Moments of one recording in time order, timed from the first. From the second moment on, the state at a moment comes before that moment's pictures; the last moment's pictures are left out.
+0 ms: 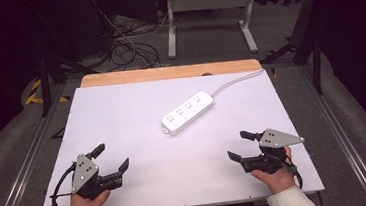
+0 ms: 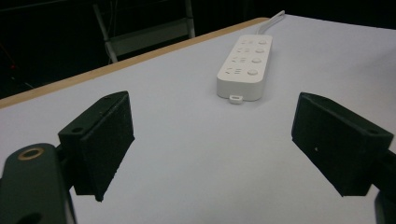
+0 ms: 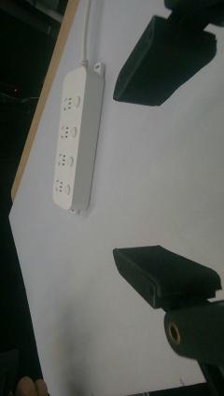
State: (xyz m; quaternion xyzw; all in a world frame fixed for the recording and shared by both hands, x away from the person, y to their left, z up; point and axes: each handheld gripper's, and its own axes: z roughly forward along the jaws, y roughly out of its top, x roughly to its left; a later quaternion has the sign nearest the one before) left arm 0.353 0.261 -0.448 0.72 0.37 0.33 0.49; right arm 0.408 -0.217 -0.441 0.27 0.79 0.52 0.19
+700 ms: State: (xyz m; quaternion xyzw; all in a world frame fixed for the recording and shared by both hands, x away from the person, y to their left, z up) left arm 0.352 0.263 -0.446 0.71 0.37 0.34 0.49; right arm 0.407 -0.212 -0.439 0.26 0.80 0.51 0.20
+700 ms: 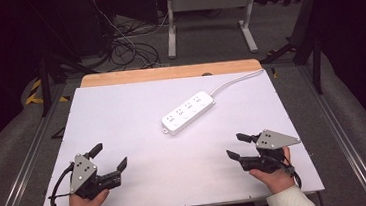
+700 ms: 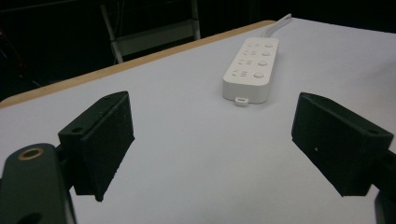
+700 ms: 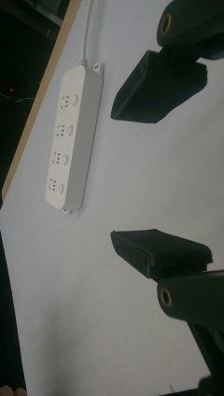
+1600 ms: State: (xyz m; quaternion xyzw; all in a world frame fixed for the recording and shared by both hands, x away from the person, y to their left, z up) left arm 0.351 0.262 -0.447 0.71 0.37 0.35 0.48; right arm 0.447 -0.158 -0.397 0.22 0.83 0.48 0.18
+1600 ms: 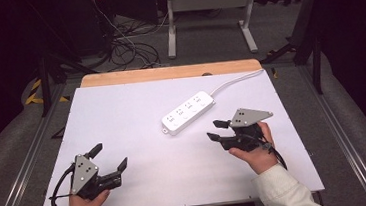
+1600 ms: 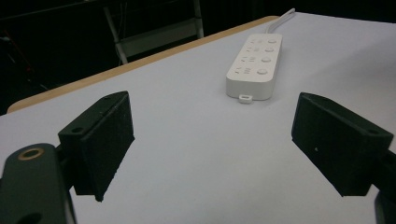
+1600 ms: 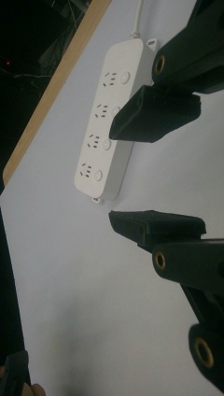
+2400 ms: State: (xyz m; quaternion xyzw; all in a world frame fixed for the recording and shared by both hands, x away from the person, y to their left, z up) left arm 0.351 0.262 -0.447 0.72 0.37 0.35 0.48; right arm 0.481 -0.098 -0.396 0.20 0.85 0.47 0.15
